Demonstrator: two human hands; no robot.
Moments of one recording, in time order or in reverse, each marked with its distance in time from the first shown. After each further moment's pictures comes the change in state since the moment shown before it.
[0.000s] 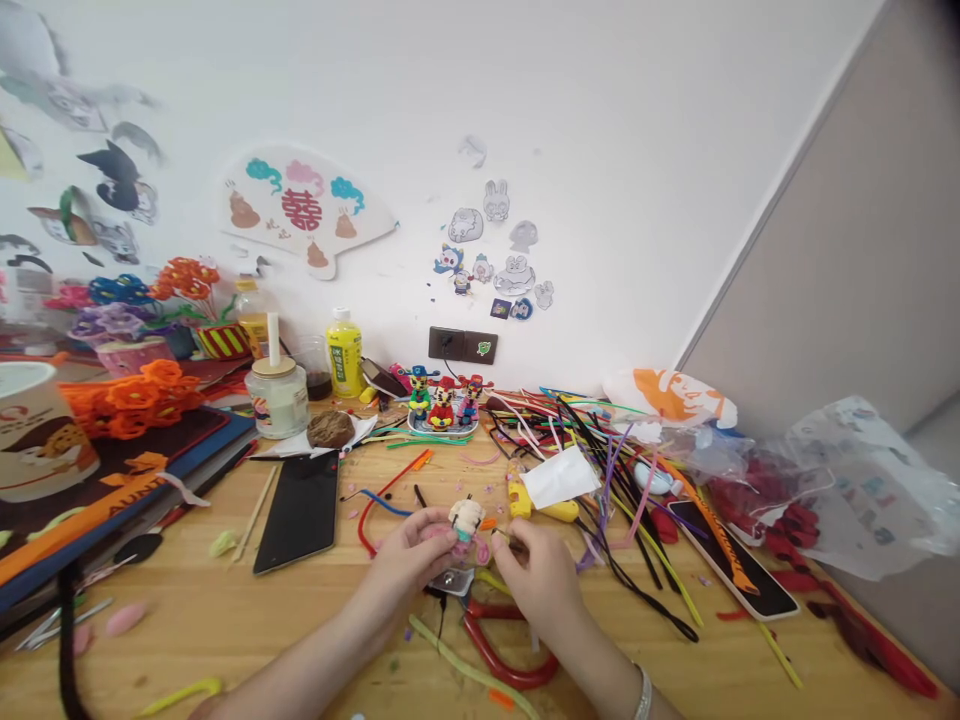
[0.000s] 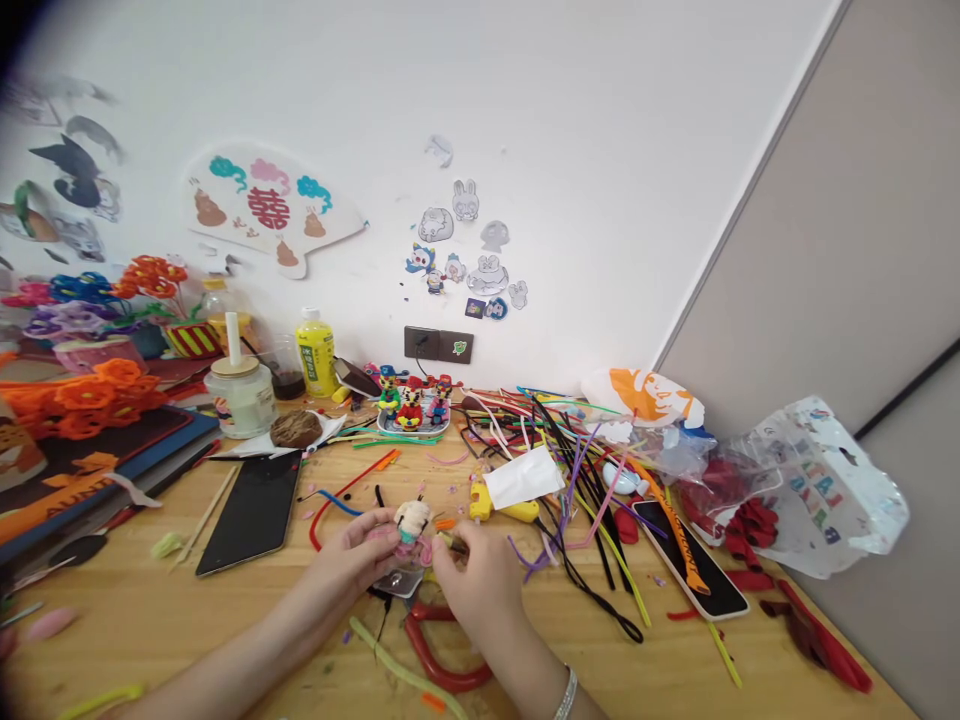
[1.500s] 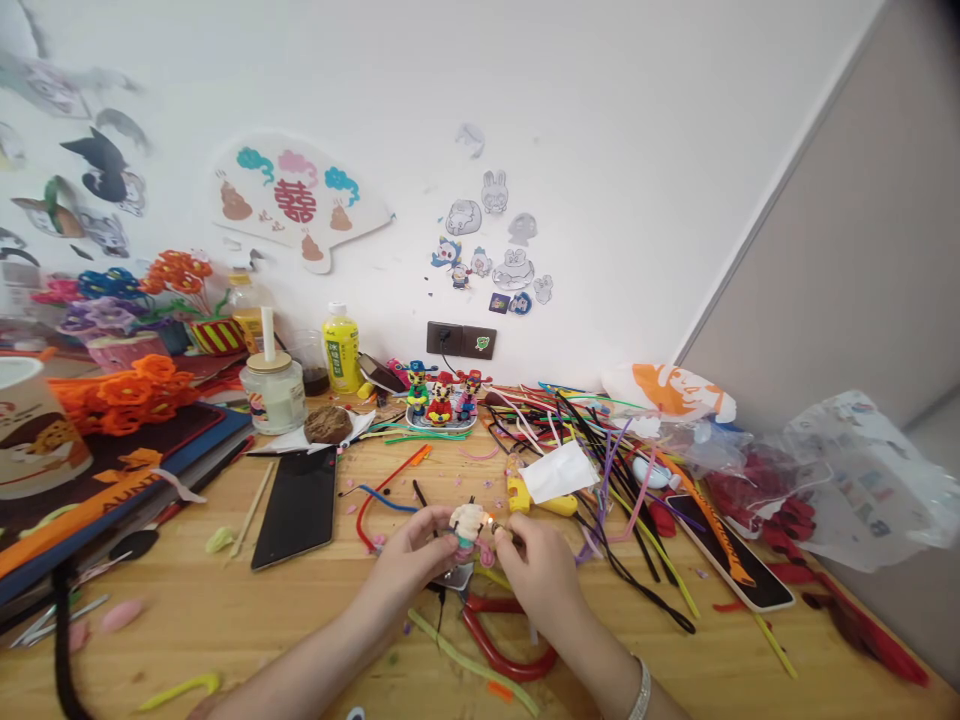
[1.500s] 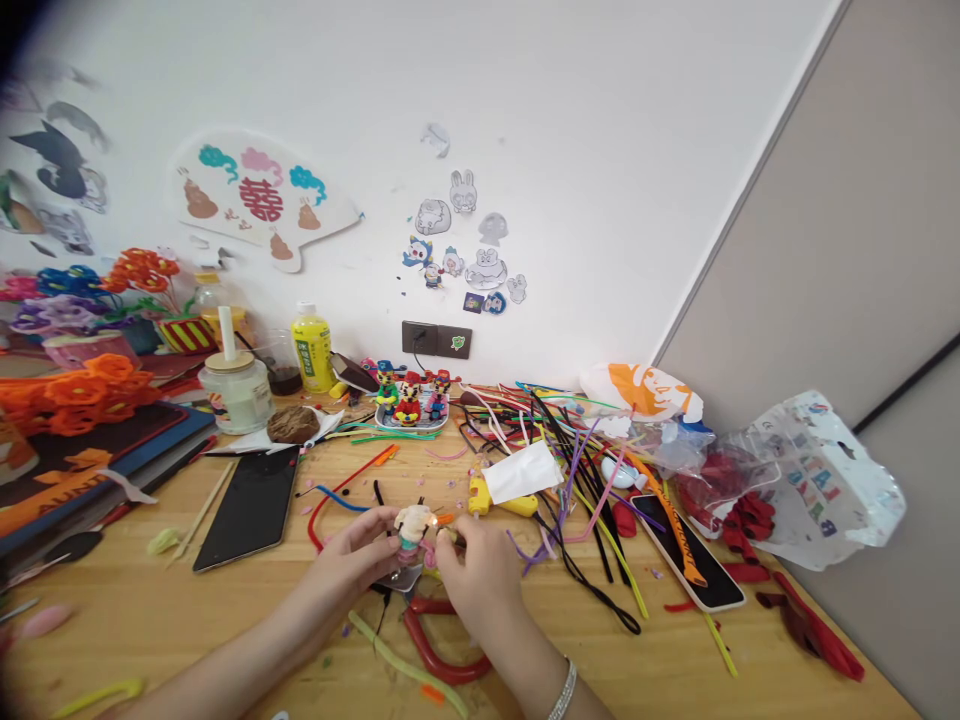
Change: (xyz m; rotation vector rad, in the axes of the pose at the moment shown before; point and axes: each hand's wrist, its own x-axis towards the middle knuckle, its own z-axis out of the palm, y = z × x) left_hand -0.003 -0.001 0.004 0.089 -0.029 0.009; right_hand 0.000 0.000 -0.003 -0.048 -0.023 -0.023
